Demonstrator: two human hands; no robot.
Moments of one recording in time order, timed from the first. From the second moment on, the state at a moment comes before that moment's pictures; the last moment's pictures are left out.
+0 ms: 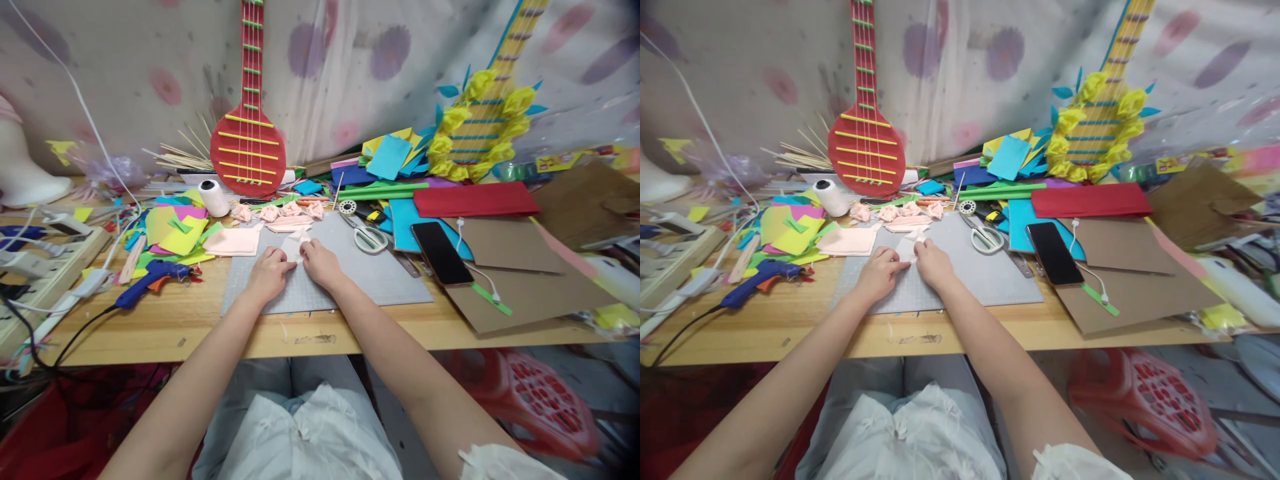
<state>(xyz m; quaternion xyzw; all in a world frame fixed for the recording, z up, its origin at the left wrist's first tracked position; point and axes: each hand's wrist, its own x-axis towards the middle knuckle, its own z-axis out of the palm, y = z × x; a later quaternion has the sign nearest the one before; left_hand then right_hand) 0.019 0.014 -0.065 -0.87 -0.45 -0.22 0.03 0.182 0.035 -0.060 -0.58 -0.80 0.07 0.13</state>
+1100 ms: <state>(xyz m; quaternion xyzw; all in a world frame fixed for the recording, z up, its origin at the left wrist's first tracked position) 0.013 0.013 -0.060 -0.81 -0.52 -0.27 0.04 0.184 0.033 -0.062 -0.58 -0.78 0.10 0.19</state>
